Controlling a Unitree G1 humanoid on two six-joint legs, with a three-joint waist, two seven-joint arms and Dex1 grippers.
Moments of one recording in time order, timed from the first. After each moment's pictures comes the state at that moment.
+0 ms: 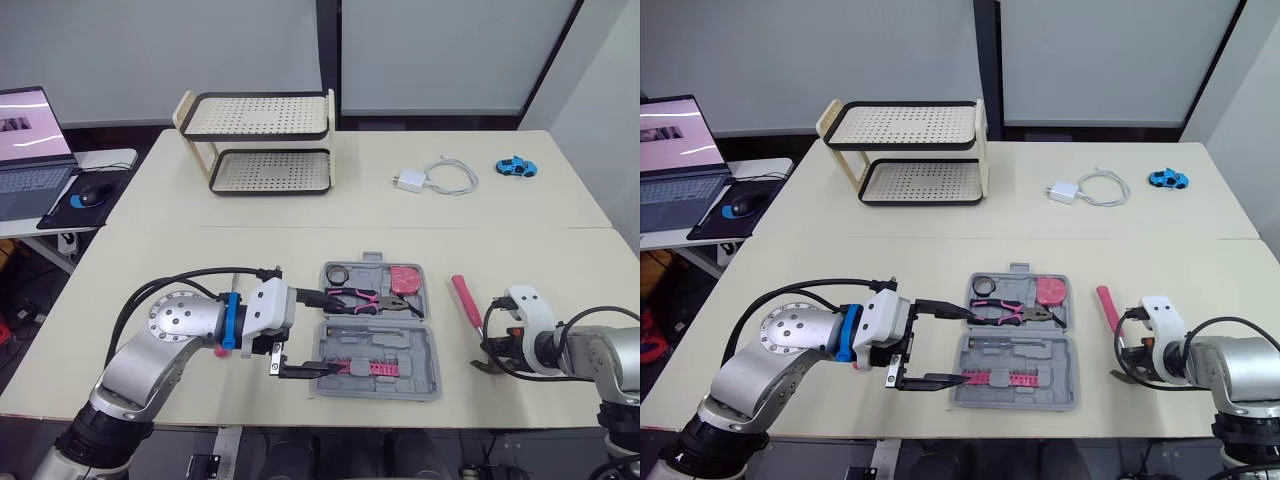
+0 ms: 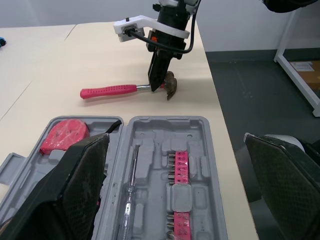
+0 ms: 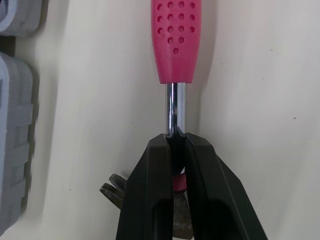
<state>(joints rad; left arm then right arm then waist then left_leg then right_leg) -0.21 0.72 -0.16 -0.43 -0.45 0.30 -1.17 -0.19 -0.62 -0.19 -0.32 0.30 1.55 0.53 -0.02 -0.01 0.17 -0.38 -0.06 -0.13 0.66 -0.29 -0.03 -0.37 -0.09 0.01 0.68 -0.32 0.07</state>
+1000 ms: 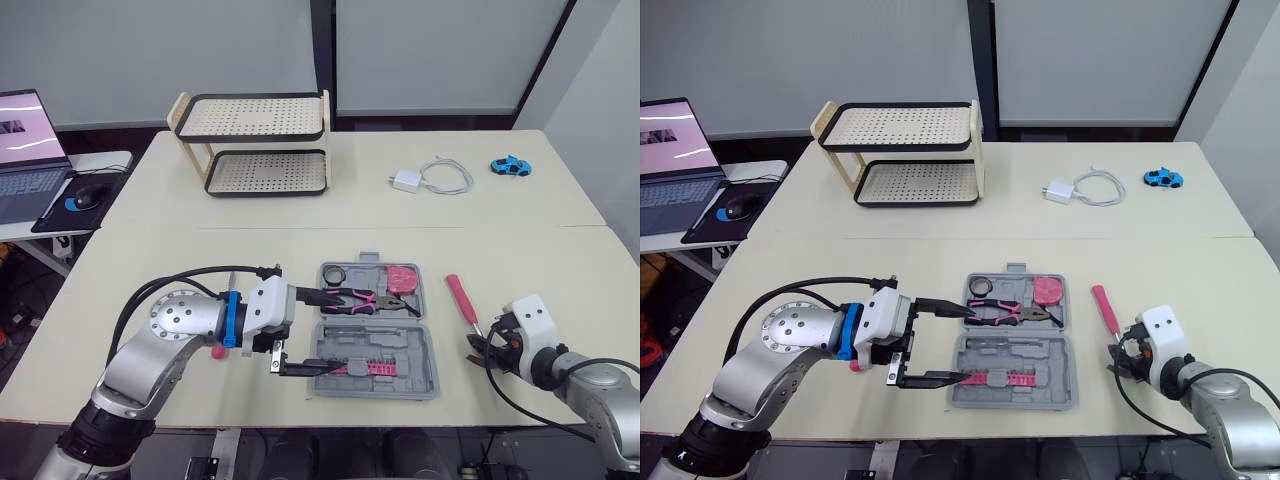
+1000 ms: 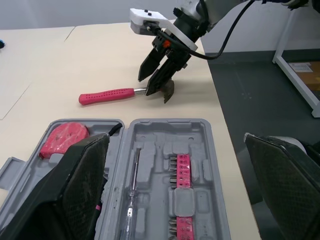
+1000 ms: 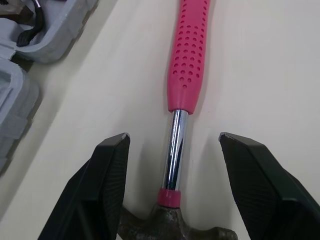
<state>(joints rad) -0.22 0.72 -0.16 -0.42 -0.45 0.30 -1.17 0.13 -0.56 -0.19 -0.39 0.28 0.88 0.47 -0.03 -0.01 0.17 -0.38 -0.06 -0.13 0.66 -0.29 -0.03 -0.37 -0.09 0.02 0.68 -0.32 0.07</state>
